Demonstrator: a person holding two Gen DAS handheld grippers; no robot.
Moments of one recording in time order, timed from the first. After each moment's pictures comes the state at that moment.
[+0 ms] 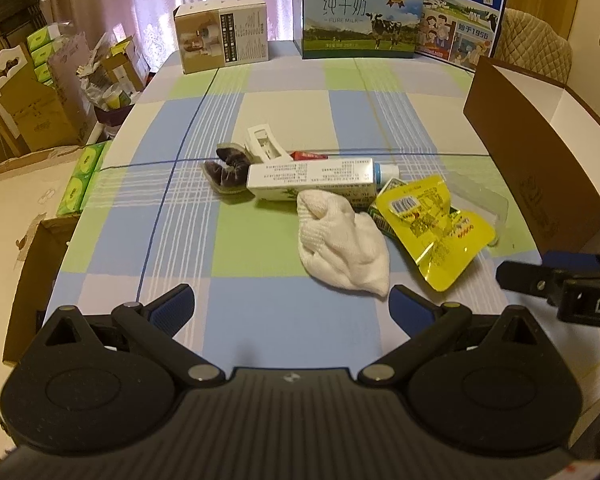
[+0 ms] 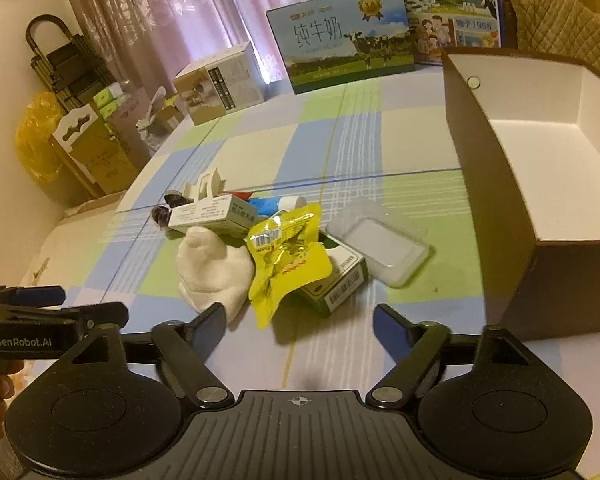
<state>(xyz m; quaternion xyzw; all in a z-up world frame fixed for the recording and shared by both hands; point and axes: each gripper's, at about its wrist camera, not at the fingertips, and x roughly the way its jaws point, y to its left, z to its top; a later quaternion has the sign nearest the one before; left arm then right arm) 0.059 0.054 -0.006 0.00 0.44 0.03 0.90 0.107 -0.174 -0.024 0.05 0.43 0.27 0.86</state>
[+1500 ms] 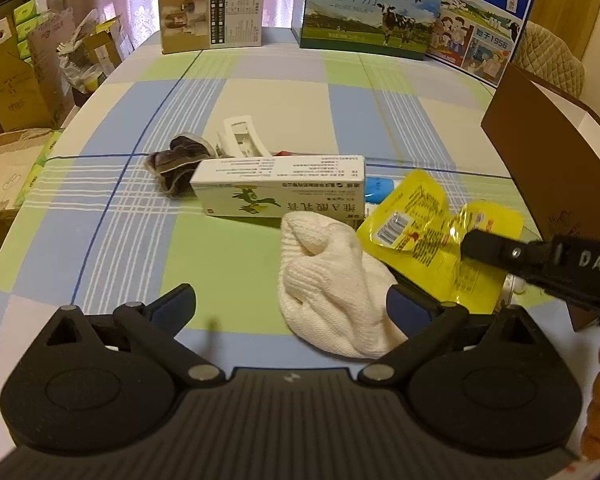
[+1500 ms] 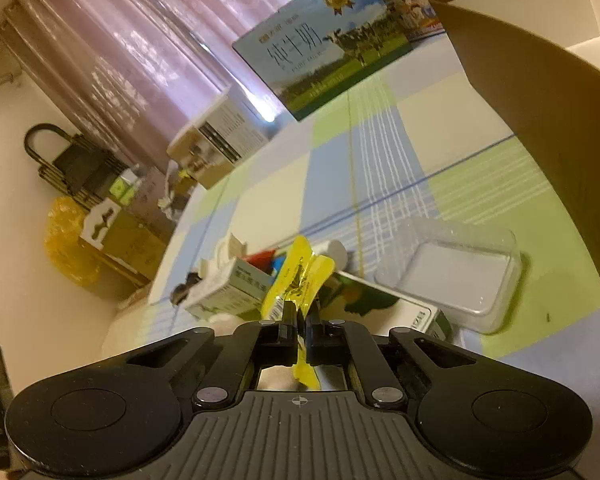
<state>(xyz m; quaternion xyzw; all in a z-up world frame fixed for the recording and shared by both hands) 0.125 0.059 -0.062 -0.05 0.44 0.02 0.90 0.171 -0.157 -0.070 0.23 0.40 0.28 0.84</state>
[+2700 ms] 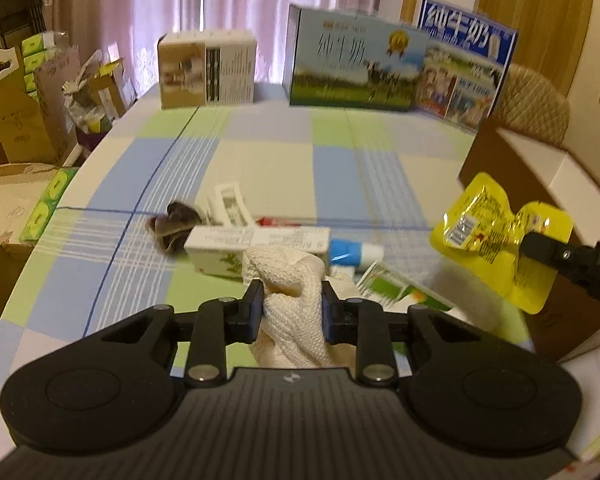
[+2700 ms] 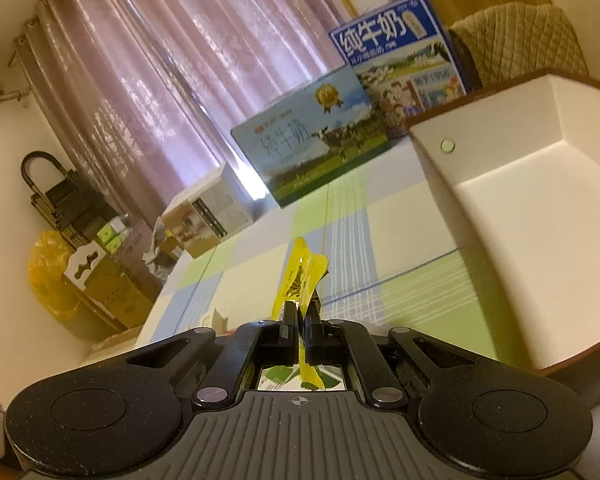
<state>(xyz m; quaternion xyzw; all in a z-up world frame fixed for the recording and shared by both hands) 0.113 0.045 -0.011 -0.06 0.37 0.02 0.93 0.150 -0.204 -0.008 0.20 0.30 0.25 0.90</state>
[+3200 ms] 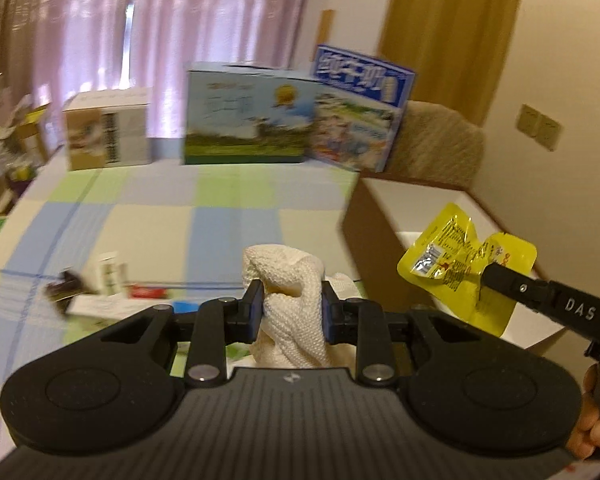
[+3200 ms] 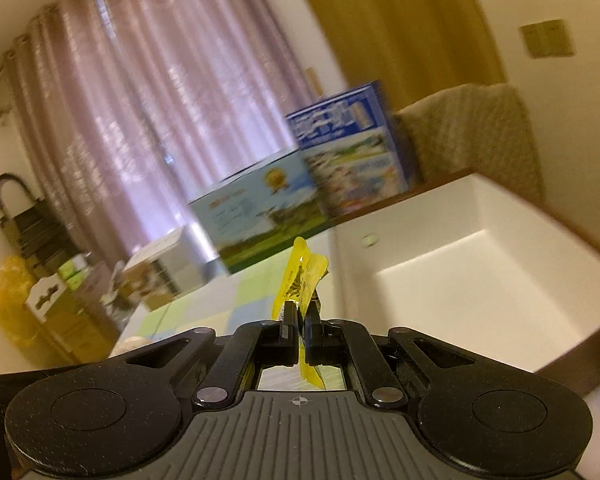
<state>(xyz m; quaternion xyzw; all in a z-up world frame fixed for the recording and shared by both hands) 0.123 -0.050 0.053 -0.07 0.32 -0.09 0.94 0.130 -0.282 0.049 0.17 0.24 0.18 0.94</state>
